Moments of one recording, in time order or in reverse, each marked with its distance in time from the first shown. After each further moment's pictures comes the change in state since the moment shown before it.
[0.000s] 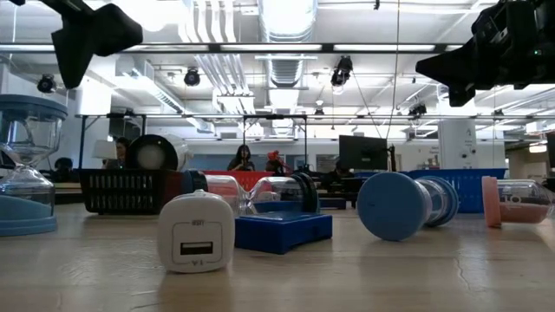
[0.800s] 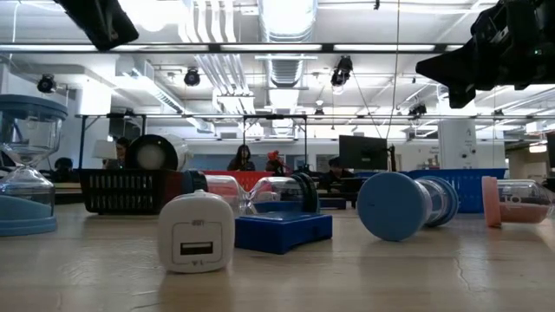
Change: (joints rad) left arm 0.256 -0.390 -0.097 -0.021 0.028 -0.080; right arm 0.000 0.000 0.000 -0.006 -0.007 0.028
